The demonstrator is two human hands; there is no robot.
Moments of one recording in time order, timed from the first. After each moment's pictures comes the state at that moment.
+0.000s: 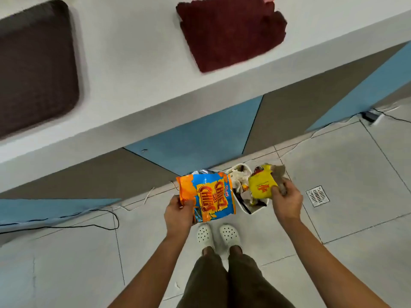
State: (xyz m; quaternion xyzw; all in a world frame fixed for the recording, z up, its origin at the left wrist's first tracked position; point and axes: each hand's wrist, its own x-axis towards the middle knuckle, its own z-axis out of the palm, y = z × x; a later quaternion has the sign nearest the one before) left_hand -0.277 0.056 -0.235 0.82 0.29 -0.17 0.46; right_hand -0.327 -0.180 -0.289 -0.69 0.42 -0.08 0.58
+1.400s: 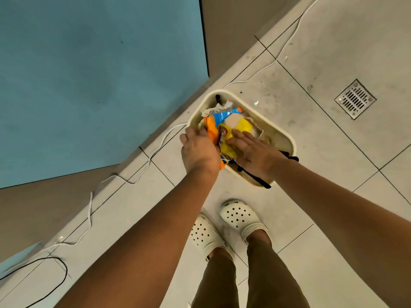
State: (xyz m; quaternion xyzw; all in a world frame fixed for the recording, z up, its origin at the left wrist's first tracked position) left_hand -0.206 -0.075 -0.665 0.94 -0.17 -0.28 0.03; right_hand -0.301 -0.188 -0.696 -0.87 0.14 0.34 0.31
